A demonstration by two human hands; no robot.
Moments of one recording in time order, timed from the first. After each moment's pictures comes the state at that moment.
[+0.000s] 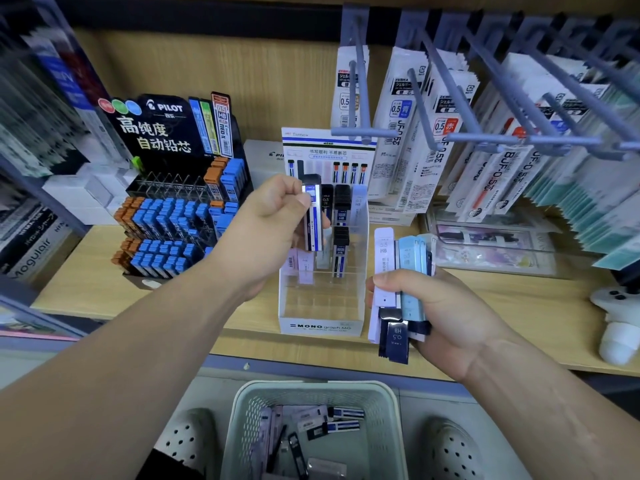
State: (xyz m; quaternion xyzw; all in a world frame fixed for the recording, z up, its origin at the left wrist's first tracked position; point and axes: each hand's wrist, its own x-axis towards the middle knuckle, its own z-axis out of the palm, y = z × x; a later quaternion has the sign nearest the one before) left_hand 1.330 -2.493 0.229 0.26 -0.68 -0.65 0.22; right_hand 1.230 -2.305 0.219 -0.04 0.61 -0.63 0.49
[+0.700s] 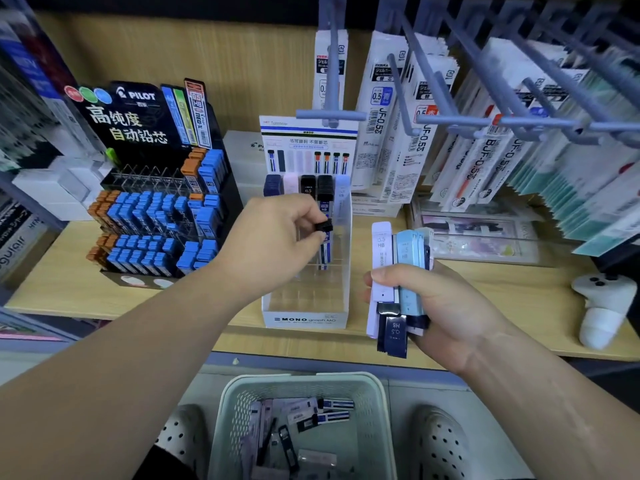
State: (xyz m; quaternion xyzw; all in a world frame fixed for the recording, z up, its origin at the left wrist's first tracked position) left_hand 1.319 -2.484 0.211 0.18 -0.90 -0.32 0.24; right_hand 1.224 -2.293 0.221 -0.03 0.61 -0.63 0.48
